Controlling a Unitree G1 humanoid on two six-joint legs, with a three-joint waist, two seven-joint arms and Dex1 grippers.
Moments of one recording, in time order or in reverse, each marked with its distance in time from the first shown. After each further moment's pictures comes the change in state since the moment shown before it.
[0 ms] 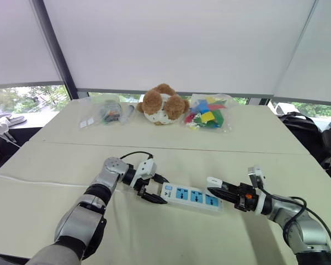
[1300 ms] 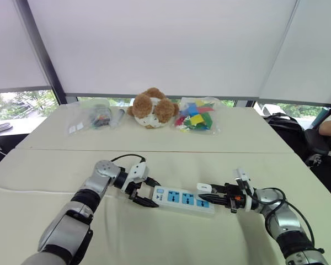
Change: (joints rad) left arm 0.101 0.116 -0.109 -0.191 -0.098 0.095 0.033; right arm -0.197 0.023 0.169 0.446 -0.073 -0.421 0.227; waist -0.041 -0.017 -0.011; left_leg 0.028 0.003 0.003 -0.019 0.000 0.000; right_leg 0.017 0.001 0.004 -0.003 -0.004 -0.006
